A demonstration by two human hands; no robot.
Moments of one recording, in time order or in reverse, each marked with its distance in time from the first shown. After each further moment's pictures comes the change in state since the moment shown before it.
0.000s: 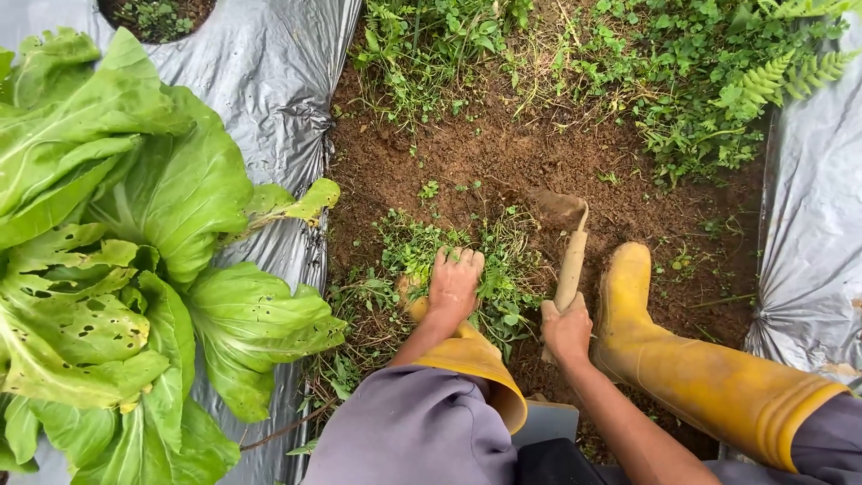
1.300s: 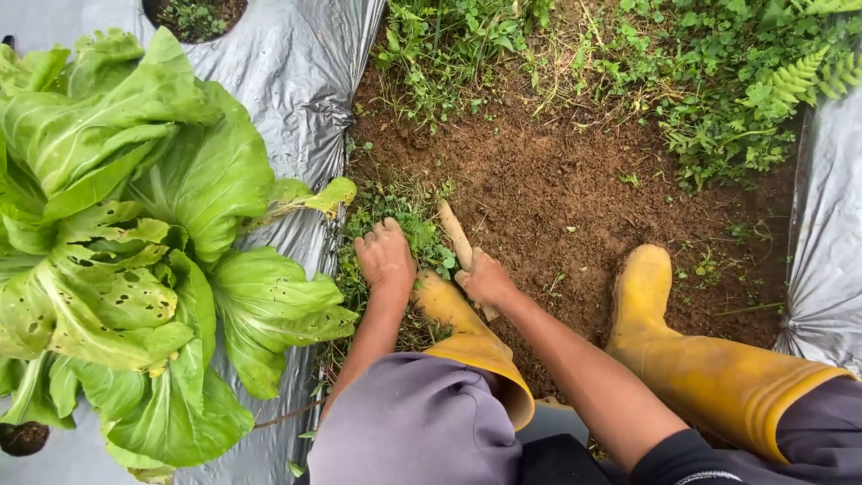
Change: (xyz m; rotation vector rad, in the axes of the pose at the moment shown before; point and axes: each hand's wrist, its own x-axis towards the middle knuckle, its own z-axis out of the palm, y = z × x) left_hand -0.032 -0.090 -0.028 0.114 0.243 -0.648; right_hand 0.000 -0.100 0.081 -0.336 -0.712 -0.386
